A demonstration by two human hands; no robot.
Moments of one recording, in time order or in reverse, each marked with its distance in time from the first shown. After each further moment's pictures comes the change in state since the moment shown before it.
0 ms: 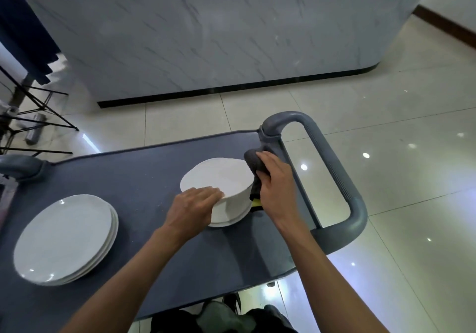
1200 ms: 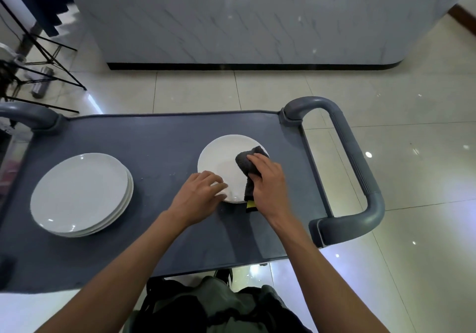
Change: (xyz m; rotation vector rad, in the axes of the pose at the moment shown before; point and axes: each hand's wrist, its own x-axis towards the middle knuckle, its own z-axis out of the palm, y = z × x) left_hand -0.050 -0.017 0.017 -0.169 -0.176 -0.154; right_hand -0.035 -0.016 0.052 -0.081 -0.179 -0.067
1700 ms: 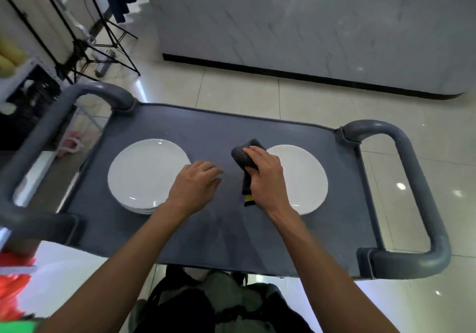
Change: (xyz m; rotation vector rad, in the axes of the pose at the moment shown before) left_hand -0.068 -0.077 -0.079 0.064 0.103 -0.358; right_hand 0.025 -0.111 0.079 -0.003 -0.173 -0.187
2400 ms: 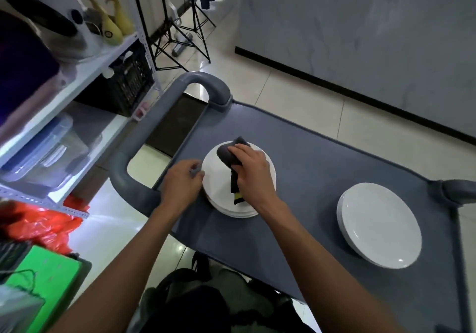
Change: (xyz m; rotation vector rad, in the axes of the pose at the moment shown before) left_hand -0.108 -0.177 -0.068 -0.354 0.175 -0.918; right_hand 0.046 -0.170 0.163 0.008 -0.314 -0.250
